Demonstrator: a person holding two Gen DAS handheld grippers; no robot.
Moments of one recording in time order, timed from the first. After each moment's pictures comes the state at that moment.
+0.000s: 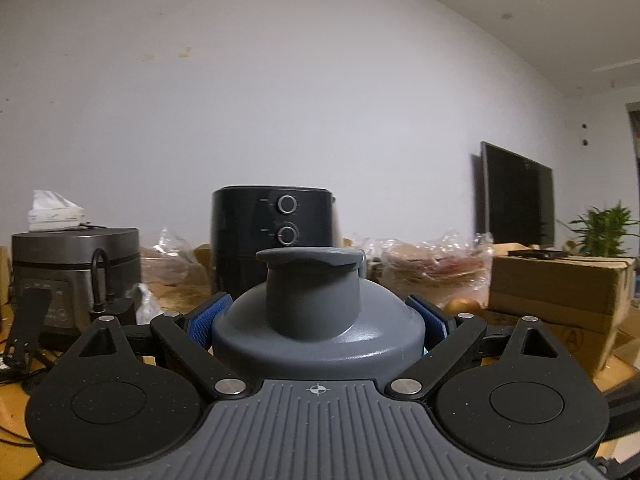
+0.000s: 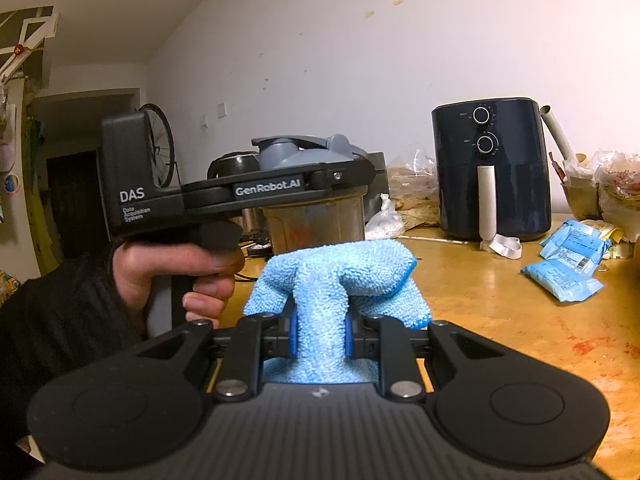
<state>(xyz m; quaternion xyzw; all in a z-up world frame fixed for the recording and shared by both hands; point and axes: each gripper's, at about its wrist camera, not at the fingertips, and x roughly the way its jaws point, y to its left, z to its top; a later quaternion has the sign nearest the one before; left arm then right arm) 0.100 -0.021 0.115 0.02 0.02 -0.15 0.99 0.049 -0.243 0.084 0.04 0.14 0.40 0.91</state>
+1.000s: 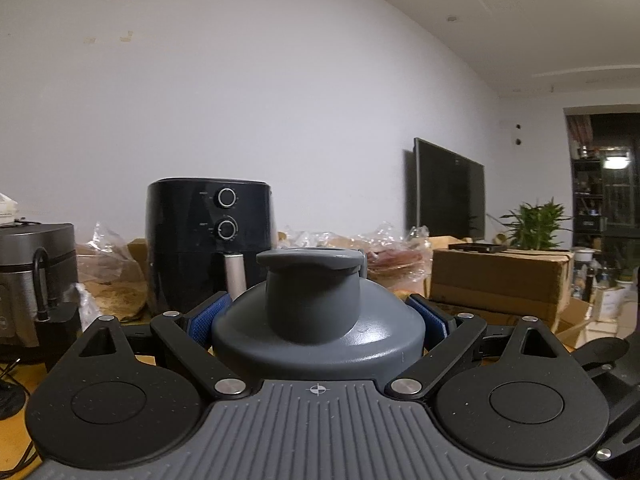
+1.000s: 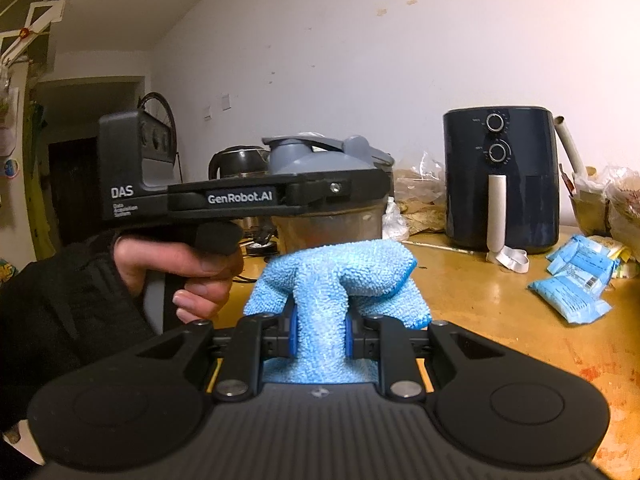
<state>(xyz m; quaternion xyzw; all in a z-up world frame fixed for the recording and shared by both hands) 0.113 0.002 0.112 0.02 0.03 -0.26 0.96 0.058 -0.225 0.092 0.02 0.13 0.41 0.90</state>
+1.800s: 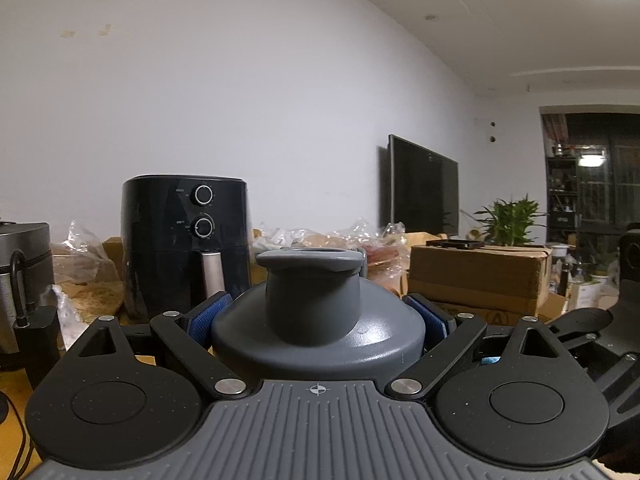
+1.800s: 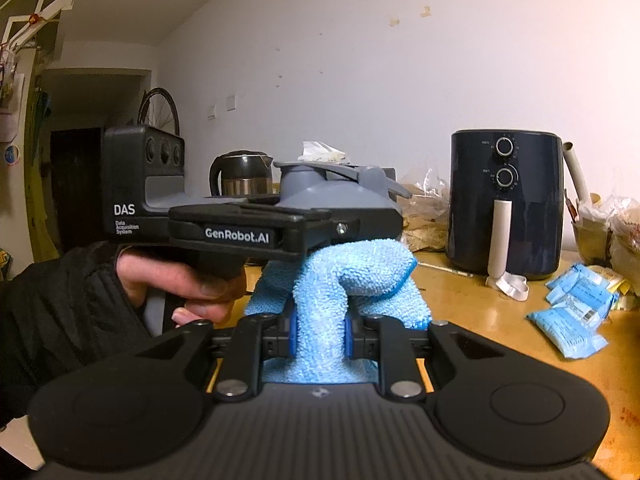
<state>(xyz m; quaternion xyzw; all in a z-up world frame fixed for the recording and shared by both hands) 0.121 0.008 0.114 0.02 0.04 -0.31 0.95 0.063 -0.212 0.110 -0.01 0.11 0.40 0.91</state>
